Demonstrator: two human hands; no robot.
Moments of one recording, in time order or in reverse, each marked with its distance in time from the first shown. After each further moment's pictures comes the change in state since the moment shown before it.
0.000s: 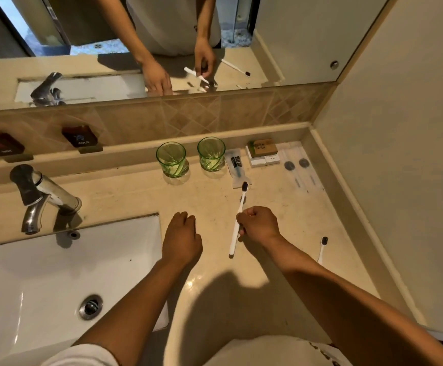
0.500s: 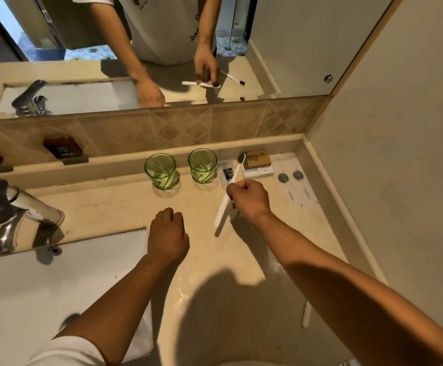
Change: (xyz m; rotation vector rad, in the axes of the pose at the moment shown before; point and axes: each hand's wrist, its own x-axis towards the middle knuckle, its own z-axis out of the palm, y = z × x) left_hand 0.049 0.001 -0.015 0.213 0.086 0.069; right_hand 0.039 -0.078 -0.012 0.069 0.049 -0.147
